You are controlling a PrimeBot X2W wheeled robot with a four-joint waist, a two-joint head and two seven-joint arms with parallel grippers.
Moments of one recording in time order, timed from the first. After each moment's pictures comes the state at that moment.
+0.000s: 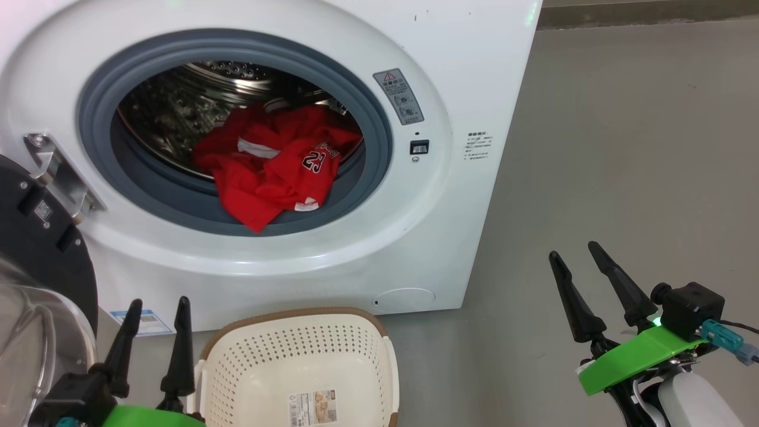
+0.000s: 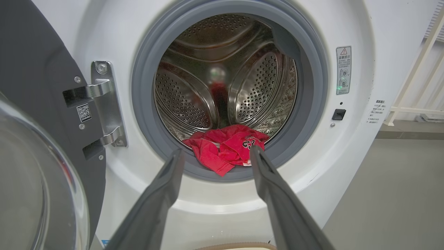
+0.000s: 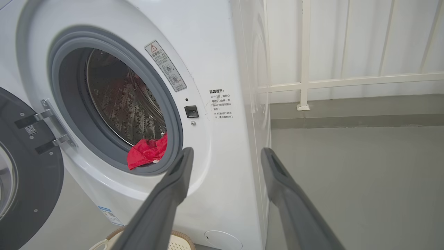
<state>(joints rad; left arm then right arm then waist) -0.04 0.15 -0.09 0.12 -0.34 -0.07 -0.25 -0.20 -0.25 0.19 0.23 0.46 0.13 -0.25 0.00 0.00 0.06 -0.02</state>
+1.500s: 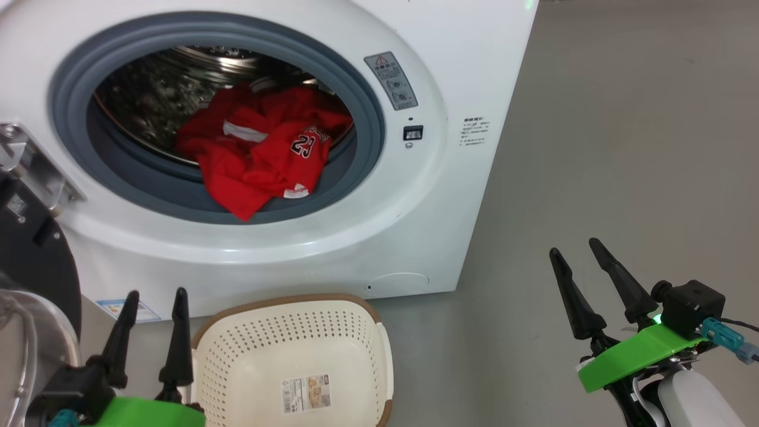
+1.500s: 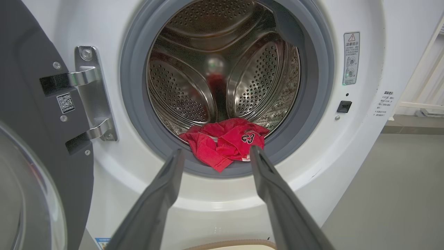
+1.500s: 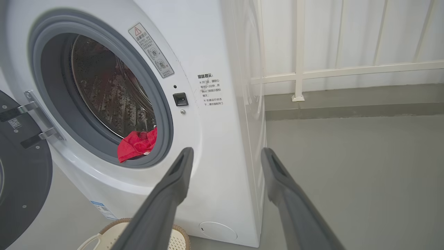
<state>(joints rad) -0.06 0.13 -0.08 0.13 -0.33 -0.08 -0.25 -0.21 -0.24 0.18 0.23 0.44 0.13 -0.25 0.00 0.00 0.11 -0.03</state>
